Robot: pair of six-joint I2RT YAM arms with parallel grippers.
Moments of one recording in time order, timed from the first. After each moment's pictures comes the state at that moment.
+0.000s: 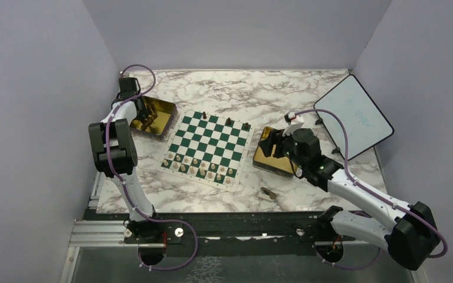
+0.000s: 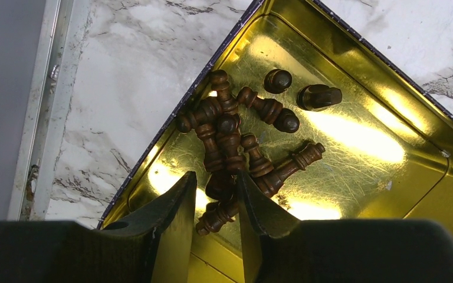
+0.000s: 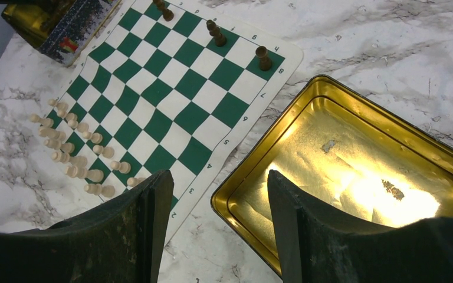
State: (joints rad) left arm 0.20 1.97 1.41 -0.32 -0.10 -0.10; right arm 0.64 1.02 0.60 0.06 0.11 0.37
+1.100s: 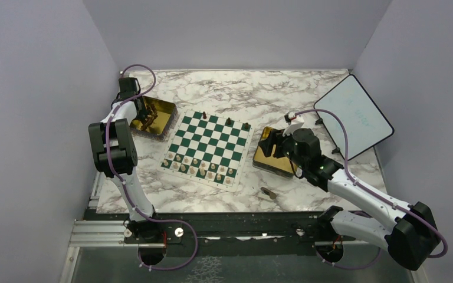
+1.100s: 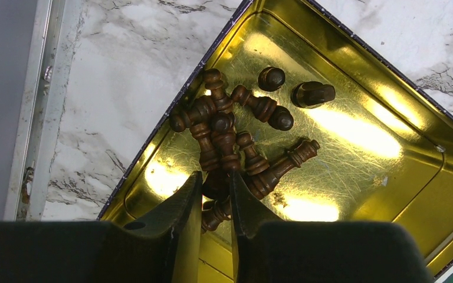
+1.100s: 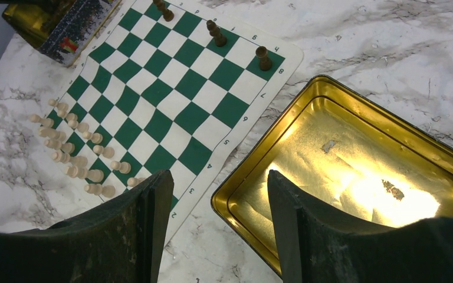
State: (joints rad) left arm 0.20 1.97 1.41 -0.32 -0.07 -0.10; right arm 0.64 1.02 0.60 0.06 0.11 0.37
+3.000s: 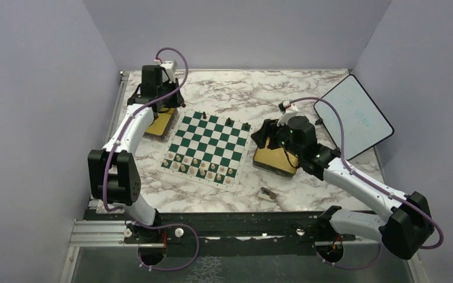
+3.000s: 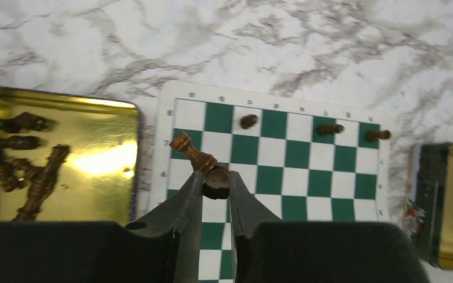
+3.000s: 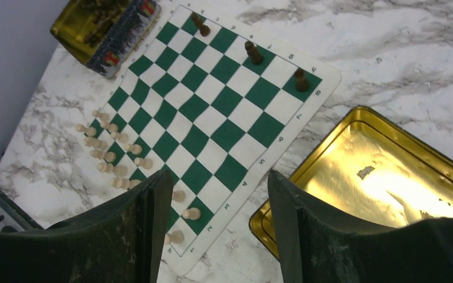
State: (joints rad) left arm -0.07 1.63 1.37 -0.38 0.23 -0.11; right arm 0.64 1.11 0.74 0.00 0.04 0.41
